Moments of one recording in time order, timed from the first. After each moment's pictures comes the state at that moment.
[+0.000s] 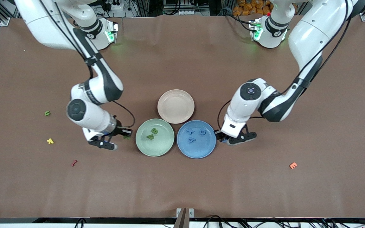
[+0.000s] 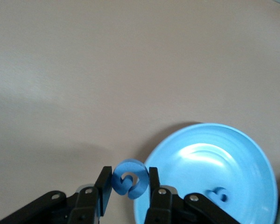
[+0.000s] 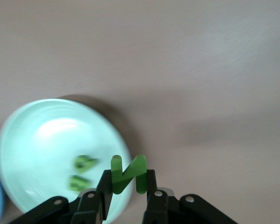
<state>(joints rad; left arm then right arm) 0.04 0.71 -0.63 -1.72 0.68 2.50 -1.23 0.19 0.56 0.19 -1.72 0.09 2.33 0.58</state>
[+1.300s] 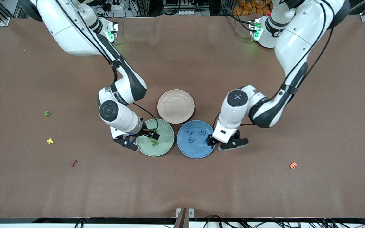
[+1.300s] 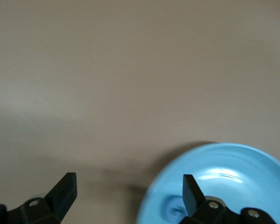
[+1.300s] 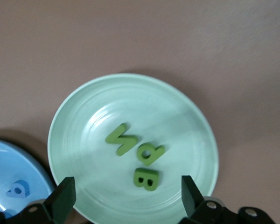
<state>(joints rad) -0.11 0.77 -0.46 -1.60 0.68 2.49 -1.13 0.29 0.68 0.20 -1.59 0.07 2.34 0.82</state>
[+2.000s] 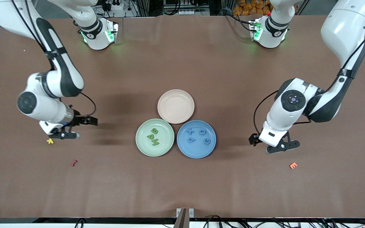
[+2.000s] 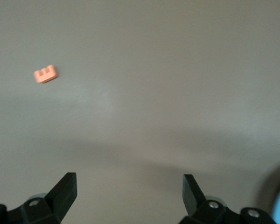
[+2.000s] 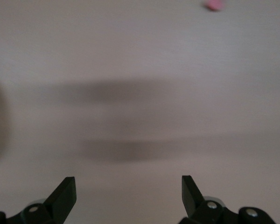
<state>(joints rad) 0.36 0.61 -0.76 -1.74 0.68 2.23 -0.86 -0.14 0.33 0.19 -2.03 0.01 2.27 0.06</state>
